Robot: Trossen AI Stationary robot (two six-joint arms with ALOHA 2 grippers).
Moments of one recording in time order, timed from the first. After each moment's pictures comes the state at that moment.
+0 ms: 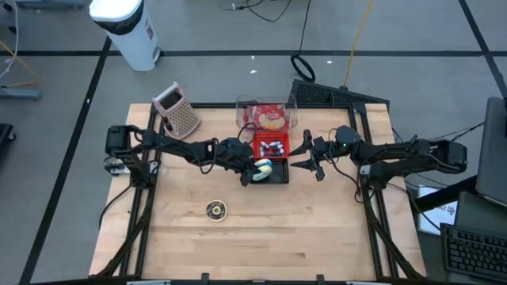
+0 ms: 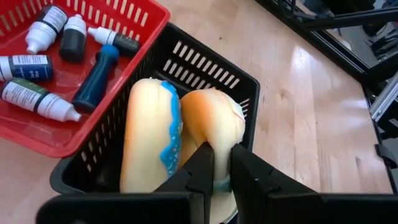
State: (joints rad) left arm 0.13 1.72 0.86 0.28 0.20 -0.48; right arm -0.35 1.12 0.32 0.78 -0.58 0.04
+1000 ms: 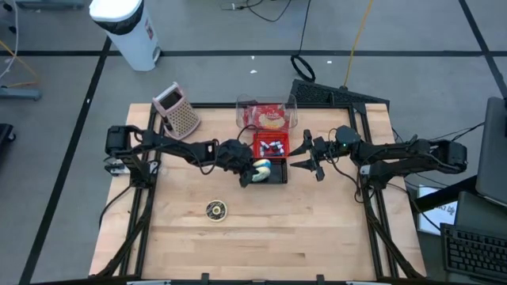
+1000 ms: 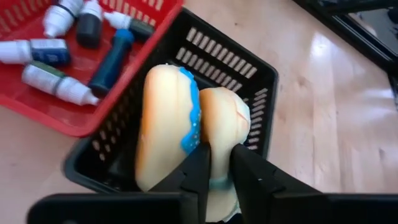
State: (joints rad) left arm 0.12 1.72 0.86 0.22 0.16 -0.46; right arm -0.35 1.12 0.32 0.78 -0.58 0.04
